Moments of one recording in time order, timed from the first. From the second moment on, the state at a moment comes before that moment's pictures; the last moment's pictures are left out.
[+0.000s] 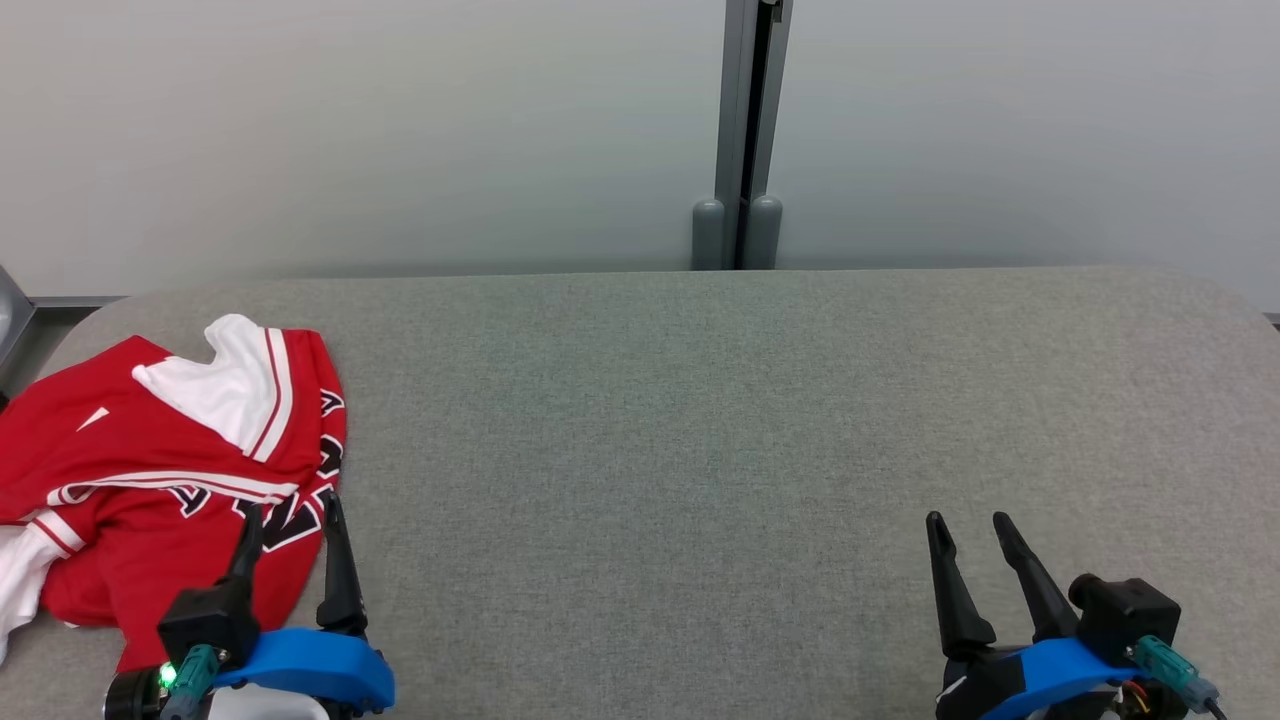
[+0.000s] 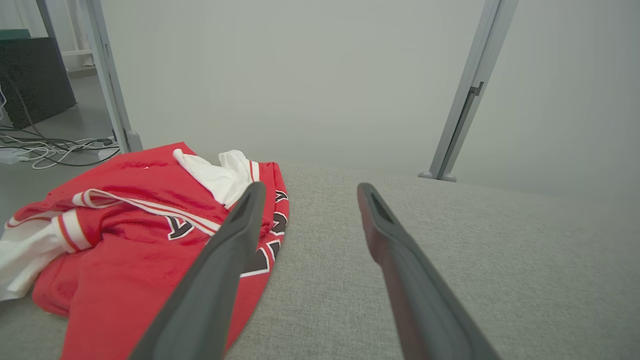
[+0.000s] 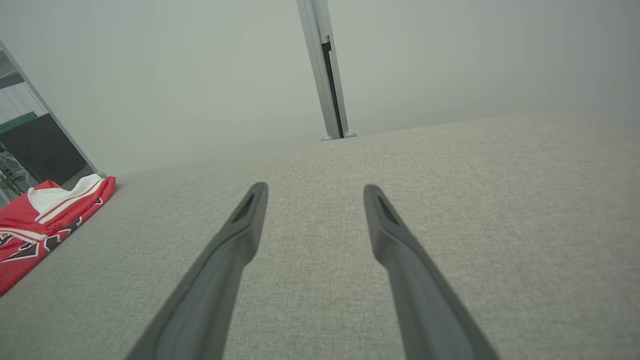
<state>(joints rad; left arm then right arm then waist) -0.09 0.06 0.04 0.39 -0.16 -0.04 -0.24 -0.07 -0.02 0.02 0.35 0.25 0.13 -0.24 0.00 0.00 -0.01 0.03</state>
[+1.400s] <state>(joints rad) -0.09 0.08 0.05 0.36 -0.13 0.01 -0.24 -0.08 -0.02 0.02 0.37 0.16 0.13 -0.26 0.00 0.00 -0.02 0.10</state>
